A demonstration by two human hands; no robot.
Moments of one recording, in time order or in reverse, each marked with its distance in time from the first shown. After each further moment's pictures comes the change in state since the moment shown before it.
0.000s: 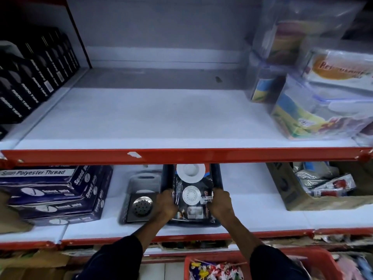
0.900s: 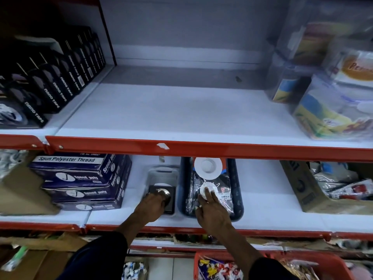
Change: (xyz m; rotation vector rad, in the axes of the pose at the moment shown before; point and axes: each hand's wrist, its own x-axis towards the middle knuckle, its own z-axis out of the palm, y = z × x) left_hand -0.024 -0.097 -0.063 0.335 -0.040 0.323; right_hand -0.053 -0.027 0.061 -0.372 -0.105 -0.395
